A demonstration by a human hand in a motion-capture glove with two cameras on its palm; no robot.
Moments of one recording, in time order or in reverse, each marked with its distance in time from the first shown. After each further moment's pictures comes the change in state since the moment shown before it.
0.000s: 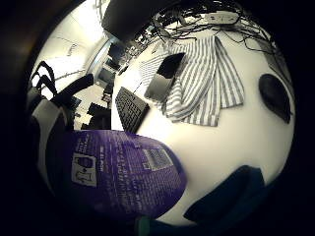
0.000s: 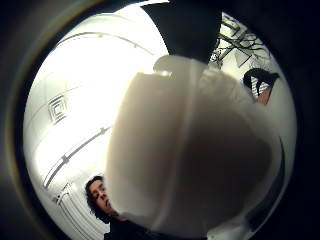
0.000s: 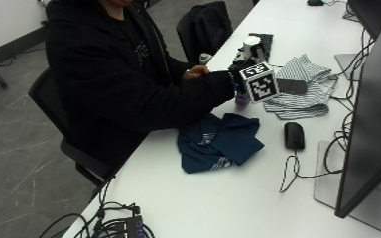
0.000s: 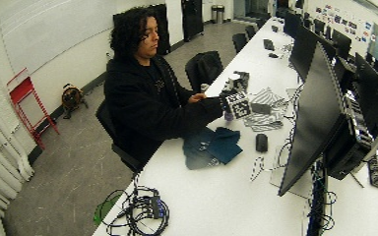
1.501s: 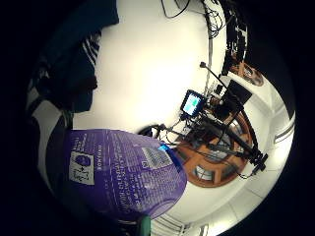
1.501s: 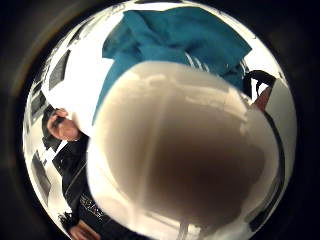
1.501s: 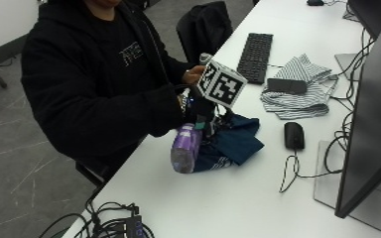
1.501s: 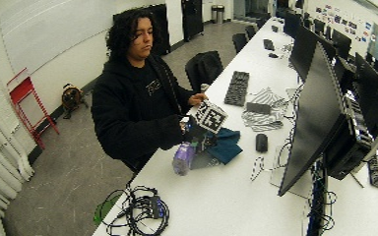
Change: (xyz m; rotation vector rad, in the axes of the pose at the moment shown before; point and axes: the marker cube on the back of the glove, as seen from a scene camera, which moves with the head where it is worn) arm -0.004 0.160 -0.199 -0.728 1.540 0.611
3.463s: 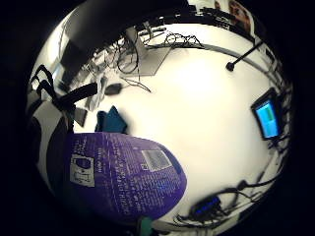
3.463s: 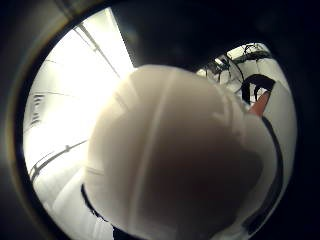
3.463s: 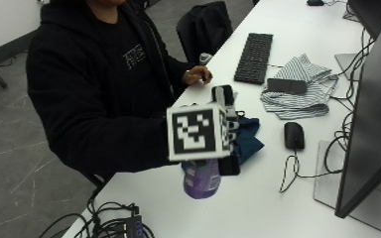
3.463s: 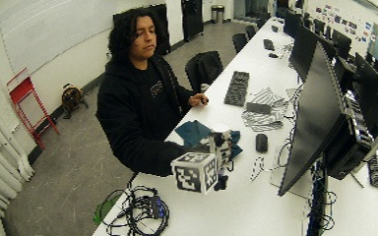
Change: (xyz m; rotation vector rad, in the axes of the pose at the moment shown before) arm 0.155 0.020 -0.011 0.806 -1.081 -0.040
